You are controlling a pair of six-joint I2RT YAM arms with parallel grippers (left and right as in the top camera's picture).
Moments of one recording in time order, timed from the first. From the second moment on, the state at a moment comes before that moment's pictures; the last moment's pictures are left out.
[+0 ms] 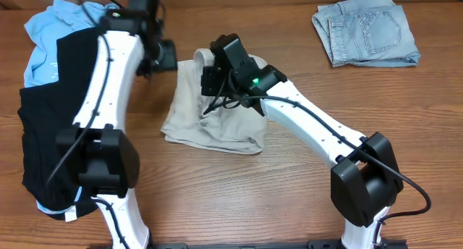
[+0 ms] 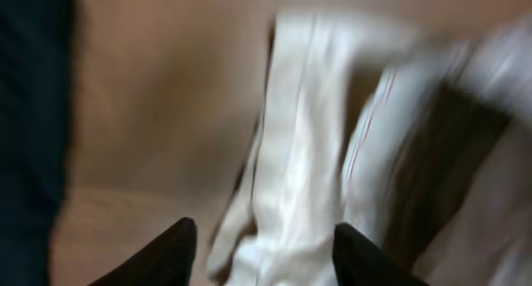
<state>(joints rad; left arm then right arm) -0.06 2.07 2.02 -1.22 0.05 -0.24 0.67 1.97 1.63 -0.48 -0.19 0.63</state>
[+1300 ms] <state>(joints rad) -0.11 2.07 1.95 -1.04 0.07 -0.15 0.47 1.90 1.23 -0.74 -0.31 0.24</state>
